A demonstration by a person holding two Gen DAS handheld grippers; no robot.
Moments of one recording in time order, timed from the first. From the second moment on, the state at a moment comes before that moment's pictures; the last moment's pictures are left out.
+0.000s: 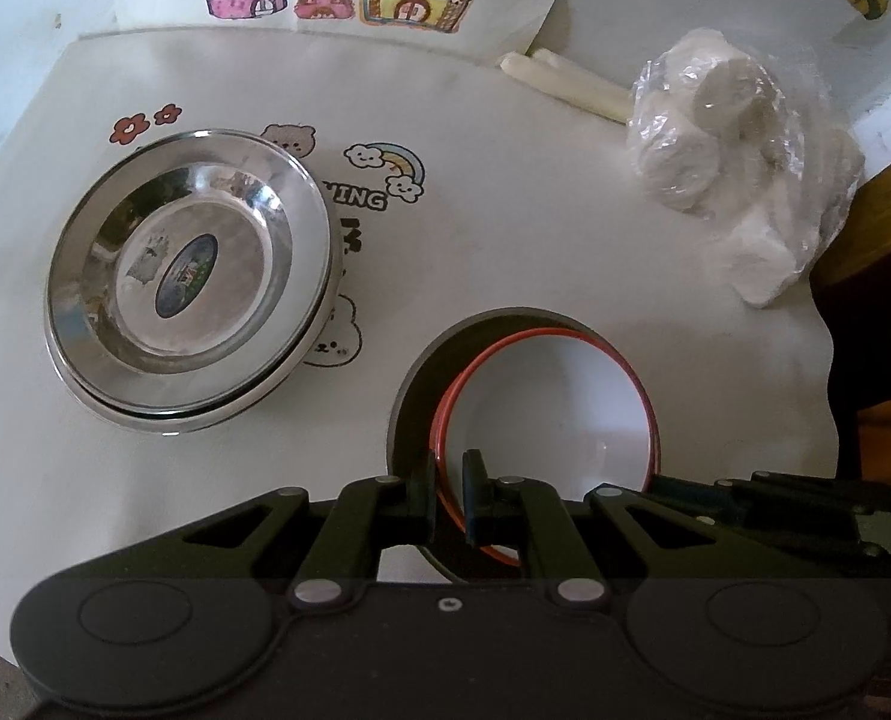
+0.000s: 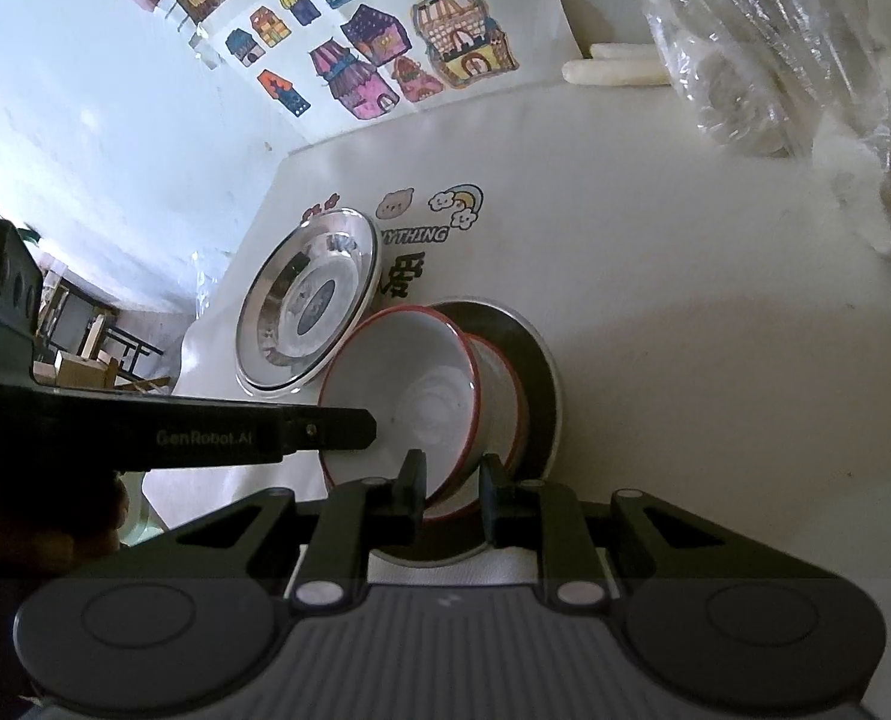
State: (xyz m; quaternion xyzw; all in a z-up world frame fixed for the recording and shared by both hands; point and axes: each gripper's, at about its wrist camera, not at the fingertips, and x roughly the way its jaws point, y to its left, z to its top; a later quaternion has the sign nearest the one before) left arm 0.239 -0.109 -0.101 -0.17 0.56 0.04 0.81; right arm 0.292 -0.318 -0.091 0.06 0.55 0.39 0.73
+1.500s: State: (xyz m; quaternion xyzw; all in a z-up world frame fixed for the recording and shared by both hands) left arm 0.241 -0.108 -0.101 -0.18 0.56 0.05 0.81; right arm 0.297 -0.324 -0.091 0.06 0.56 0.40 0.73
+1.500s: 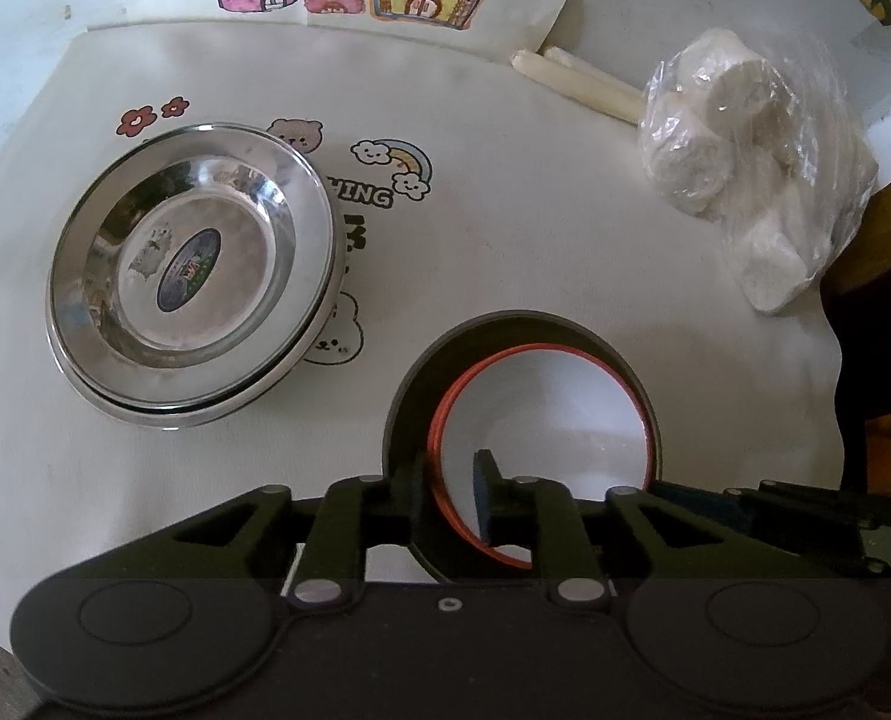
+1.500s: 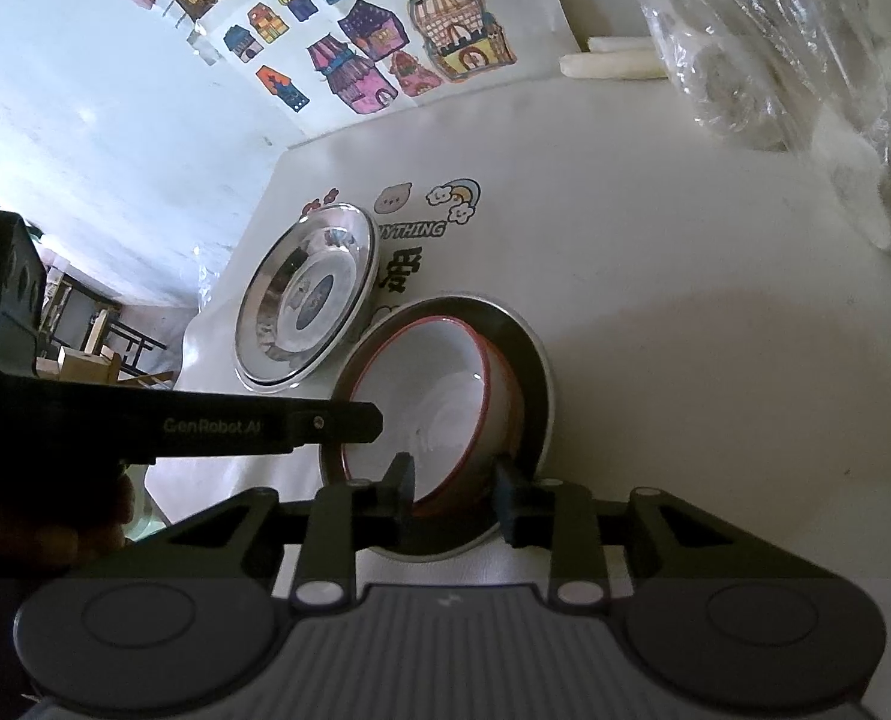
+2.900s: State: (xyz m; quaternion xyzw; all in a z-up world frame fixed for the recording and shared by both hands) left arm 0.200 -0.079 -0.060 -0.15 0.49 0.06 0.86; right arm 0.278 -0.372 -0.041 0.04 0.45 0.28 0.85
